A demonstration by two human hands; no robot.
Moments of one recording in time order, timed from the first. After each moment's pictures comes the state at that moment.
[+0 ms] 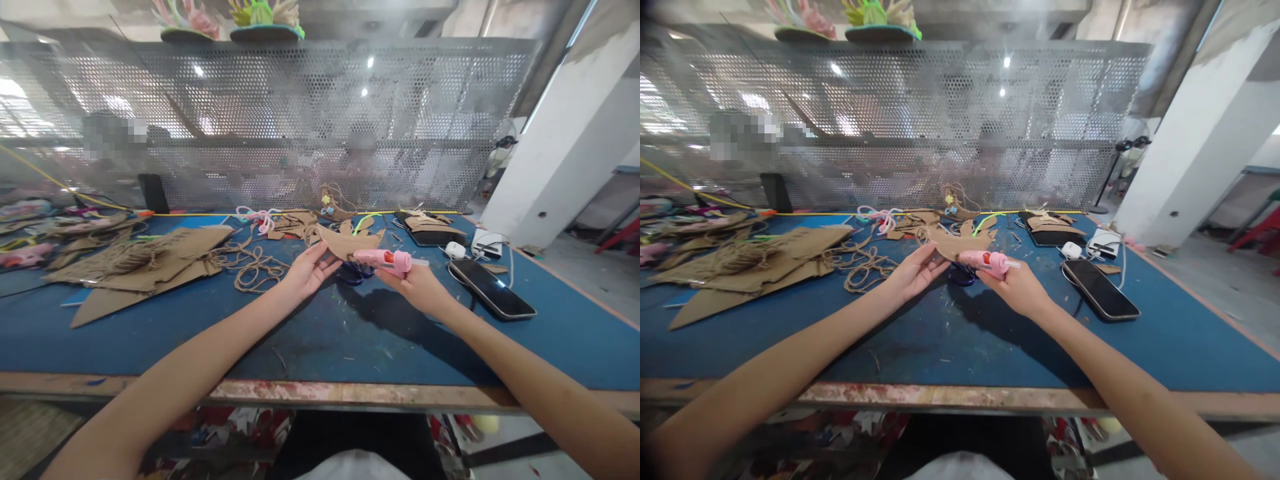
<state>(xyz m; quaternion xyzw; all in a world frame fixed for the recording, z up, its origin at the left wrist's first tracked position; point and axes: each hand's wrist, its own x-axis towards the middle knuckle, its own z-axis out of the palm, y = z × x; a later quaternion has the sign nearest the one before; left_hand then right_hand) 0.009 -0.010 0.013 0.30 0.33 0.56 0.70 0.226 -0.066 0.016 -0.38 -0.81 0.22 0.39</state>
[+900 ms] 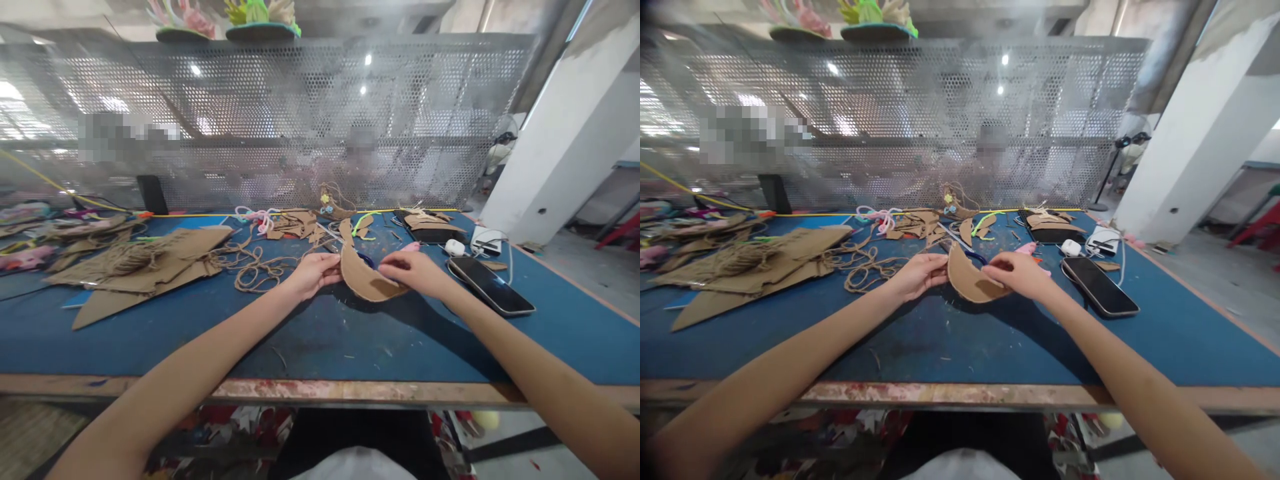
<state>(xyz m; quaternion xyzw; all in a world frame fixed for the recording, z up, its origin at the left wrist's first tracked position) 0.010 -0.015 0.011 0.42 0.43 0.42 0.68 0.248 -0.042 0.009 -0.52 -0.77 0.21 0.31</state>
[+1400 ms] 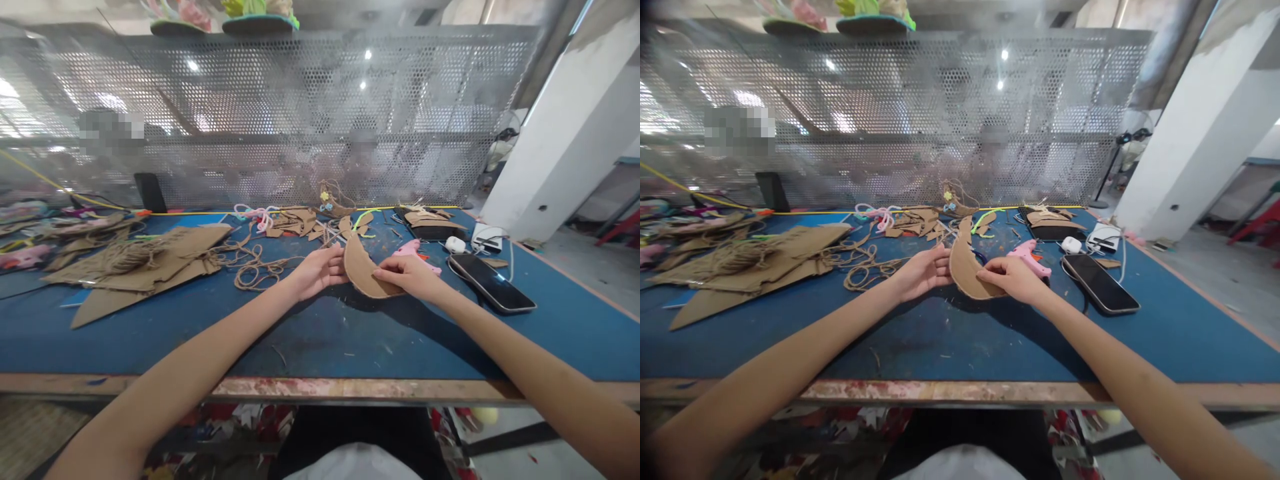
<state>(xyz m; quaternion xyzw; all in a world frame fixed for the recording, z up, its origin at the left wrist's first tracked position) 0.011 -0.018 0.014 0.45 0.34 0.39 0.73 0.234 -0.049 0.002 -0.48 -0.76 0.30 0.32</state>
